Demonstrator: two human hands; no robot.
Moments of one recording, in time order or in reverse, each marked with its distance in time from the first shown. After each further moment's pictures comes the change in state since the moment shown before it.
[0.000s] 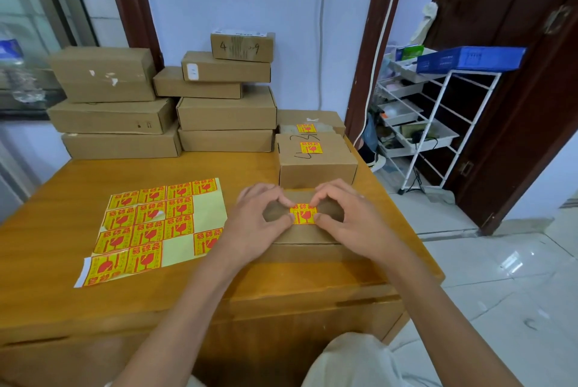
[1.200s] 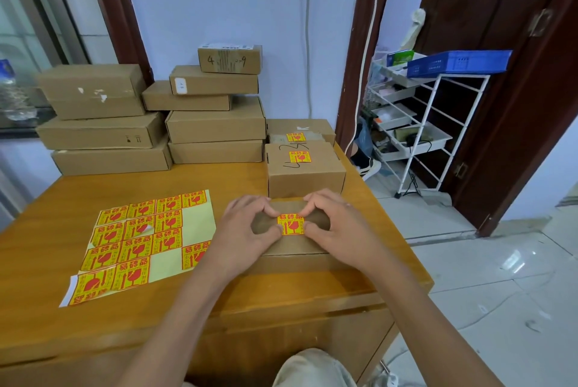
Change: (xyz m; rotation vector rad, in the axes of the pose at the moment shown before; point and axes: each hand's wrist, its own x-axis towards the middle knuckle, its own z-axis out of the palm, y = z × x) left_hand 0.002 0.001 0.003 0.071 0.006 -0.036; right_hand 0.000 -0.004 -0.002 -0.002 -0.016 0.040
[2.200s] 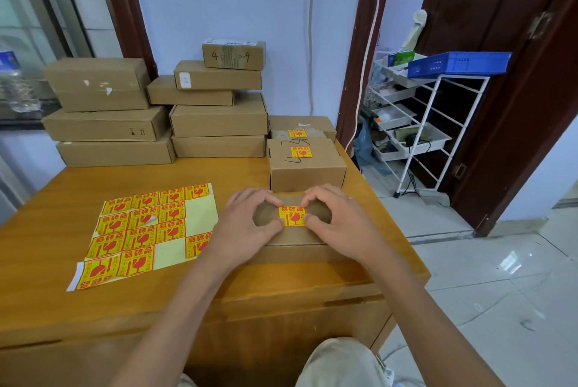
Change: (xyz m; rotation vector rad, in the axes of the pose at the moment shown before) left_hand -0.001 -0.001 0.001 0.003 -0.006 0.012; right_hand -0.002 0.002 0.001 0.008 0.018 -0.017
